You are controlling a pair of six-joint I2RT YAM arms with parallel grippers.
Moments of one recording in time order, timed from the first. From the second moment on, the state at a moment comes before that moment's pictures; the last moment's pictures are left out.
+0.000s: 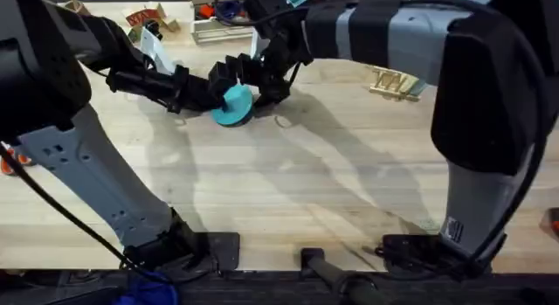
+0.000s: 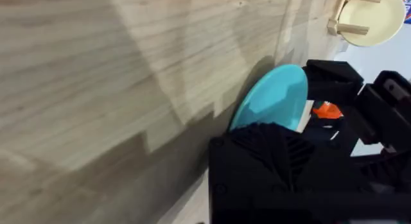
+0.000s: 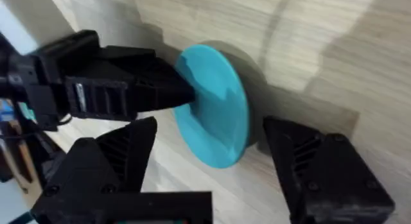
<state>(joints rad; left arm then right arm) 0.38 2.16 1.34 -1.11 0.94 0.41 0.69 2.18 1.69 -0.59 -0.44 0.65</state>
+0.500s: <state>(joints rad) 0.38 2.16 1.34 -1.11 0.94 0.41 0.70 2.19 1.69 -0.56 -0.45 0.71</state>
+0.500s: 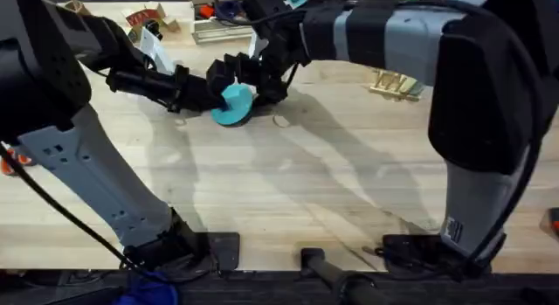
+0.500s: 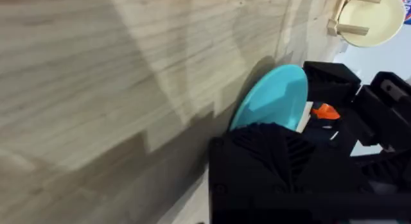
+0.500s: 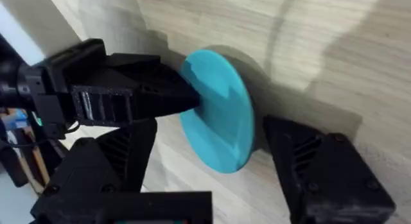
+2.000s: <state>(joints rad) 0.37 2.01 1.35 -1.16 0.71 0.42 0.71 2.17 1.84 -0.98 -0.37 0.40</state>
